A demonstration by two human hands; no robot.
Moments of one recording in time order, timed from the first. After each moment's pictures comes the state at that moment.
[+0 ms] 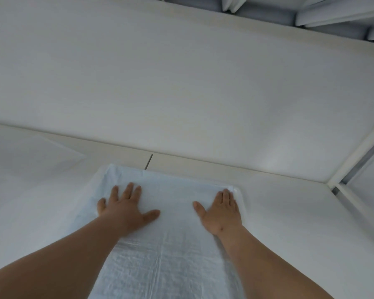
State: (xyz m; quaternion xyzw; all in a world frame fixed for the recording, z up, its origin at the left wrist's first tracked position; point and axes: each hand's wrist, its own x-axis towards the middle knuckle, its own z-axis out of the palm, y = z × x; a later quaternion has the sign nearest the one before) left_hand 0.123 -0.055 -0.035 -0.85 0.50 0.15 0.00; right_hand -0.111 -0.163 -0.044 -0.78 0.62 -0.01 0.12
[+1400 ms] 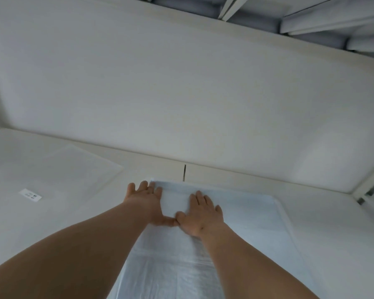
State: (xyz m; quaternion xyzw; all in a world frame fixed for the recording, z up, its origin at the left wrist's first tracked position) left_hand 0.226 -0.057 -0.002 -0.78 0.60 0.08 0.14; right_hand 0.068 -0.106 -0.018 -0.82 0.55 0.09 0.13
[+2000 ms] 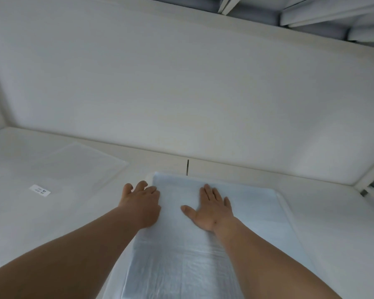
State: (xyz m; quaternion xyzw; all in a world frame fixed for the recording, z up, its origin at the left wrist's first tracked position) left_hand 0.240 -0.030 -0.016 -0.76 0.65 0.03 0.05; right_hand 0.047 -0.112 -0.027 -0.82 0.55 0.08 0.13
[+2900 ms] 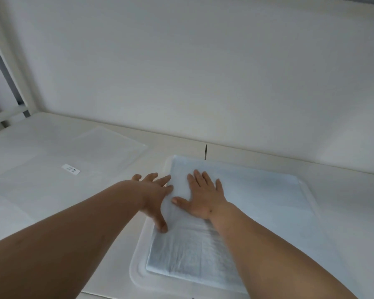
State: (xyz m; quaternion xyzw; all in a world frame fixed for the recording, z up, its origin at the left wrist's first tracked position) left_hand 0.256 0.006 0.015 -0.70 0.66 0.17 0.21; right_hand 0.097 -0.082 -0.037 -0.88 0.45 0.09 0.11
